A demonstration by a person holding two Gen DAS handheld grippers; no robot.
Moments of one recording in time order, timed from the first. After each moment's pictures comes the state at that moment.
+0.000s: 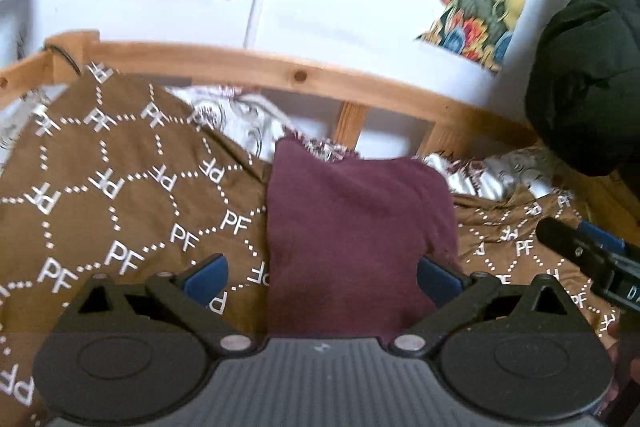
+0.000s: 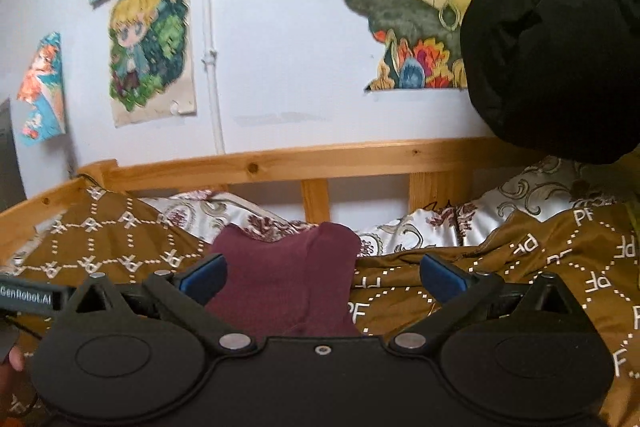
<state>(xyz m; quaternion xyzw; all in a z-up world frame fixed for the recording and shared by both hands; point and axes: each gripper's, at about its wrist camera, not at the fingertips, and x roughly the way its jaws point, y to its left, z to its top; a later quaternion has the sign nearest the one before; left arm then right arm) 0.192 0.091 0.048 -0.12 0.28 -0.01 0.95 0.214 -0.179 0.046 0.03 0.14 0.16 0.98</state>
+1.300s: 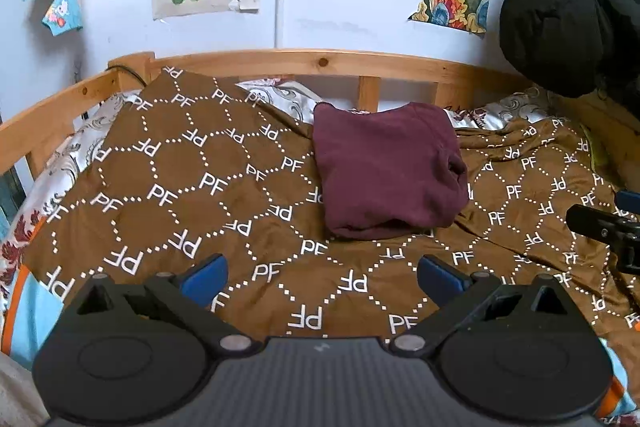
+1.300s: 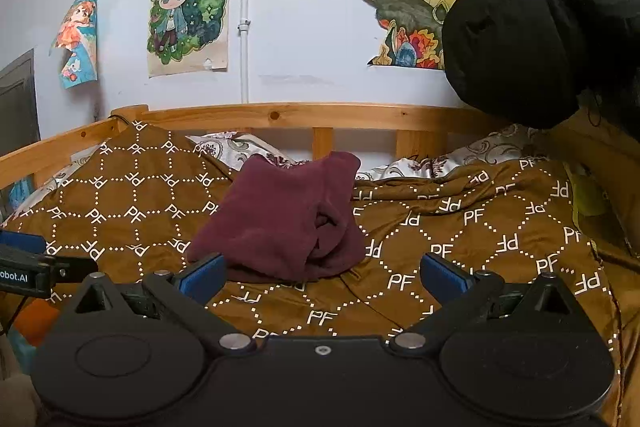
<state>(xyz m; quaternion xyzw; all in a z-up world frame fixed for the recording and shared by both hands) 0.042 0.073 0.024 -0.03 0.28 0.04 0.96 0.058 -0.191 0.016 -0.02 0.17 0.15 0.97</state>
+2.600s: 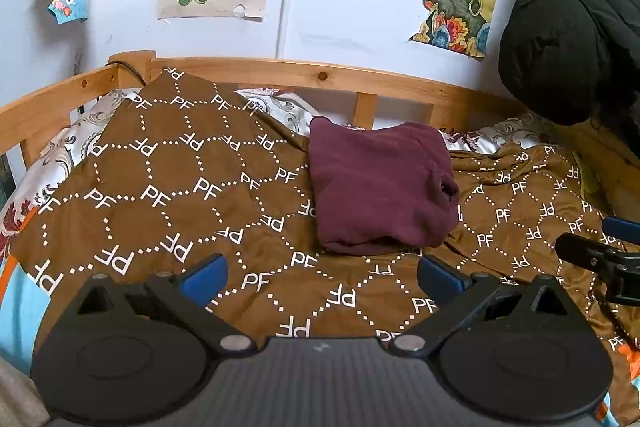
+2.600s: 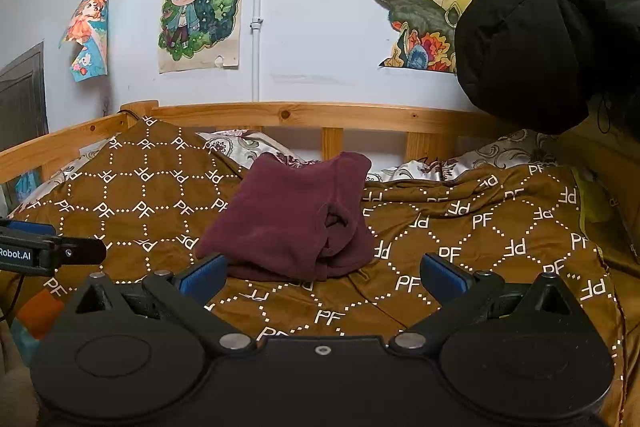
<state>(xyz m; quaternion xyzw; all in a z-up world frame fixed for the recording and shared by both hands) 0.038 0.082 0.024 -0.07 0.25 0.03 0.96 0.056 -0.188 0.018 -0.03 0.17 0.16 0.97</state>
